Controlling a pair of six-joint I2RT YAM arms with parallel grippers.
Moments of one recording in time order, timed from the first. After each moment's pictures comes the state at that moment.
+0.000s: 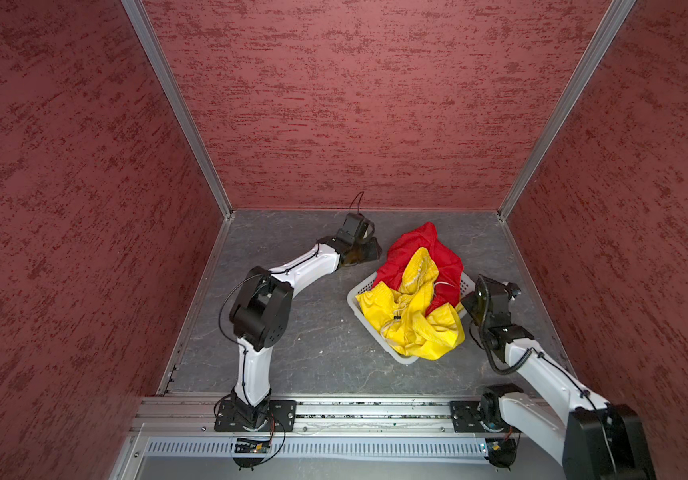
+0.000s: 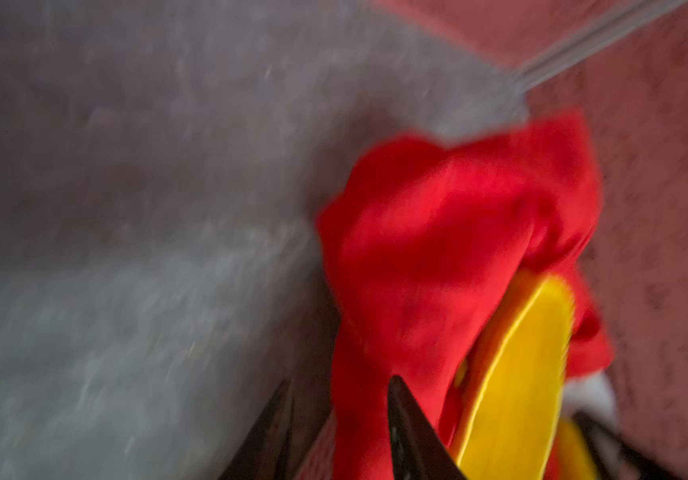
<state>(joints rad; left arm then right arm) -0.55 2.04 1.66 -0.31 0.19 -0.67 0.11 0.95 0.36 -0.07 0.21 1.05</state>
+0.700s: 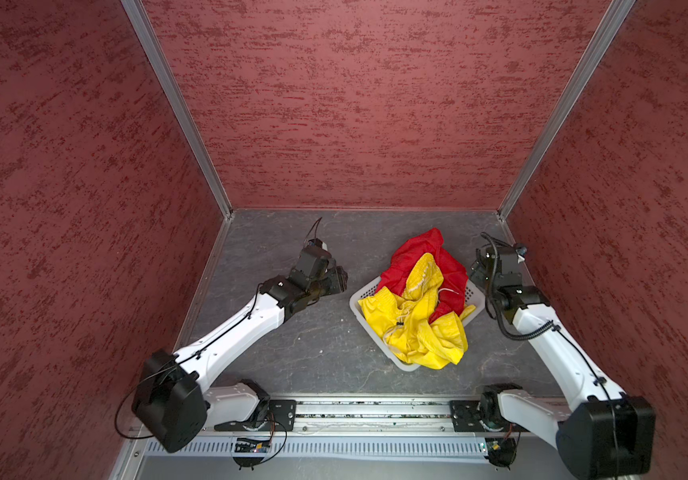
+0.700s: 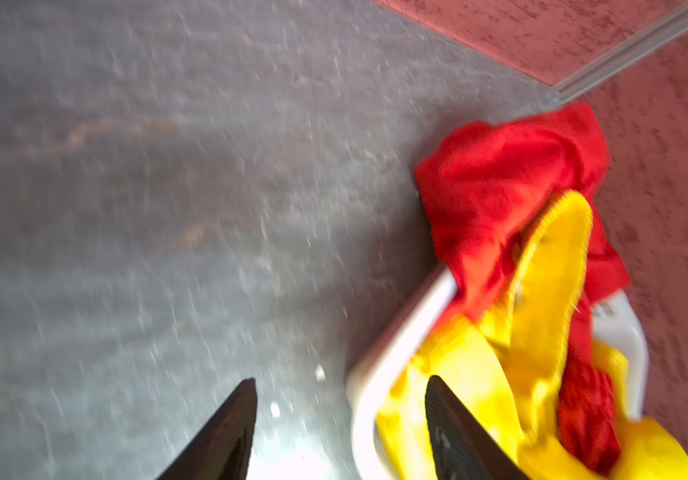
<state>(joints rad) -0.62 1.21 0.93 -0.47 -0.05 -0.71 0.09 1.12 0.88 -0.50 0.37 0.64</state>
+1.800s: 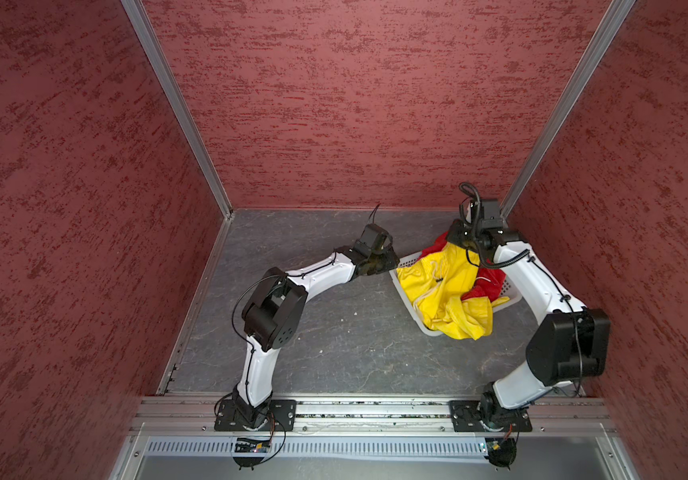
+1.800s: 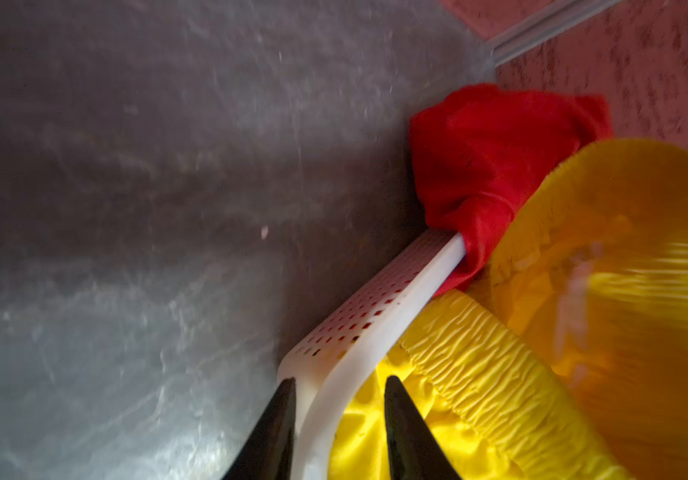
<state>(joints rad) -0.67 2.05 1.59 -0.23 0.19 -0.85 0.10 1.60 1.49 -0.59 -0.04 0.49</state>
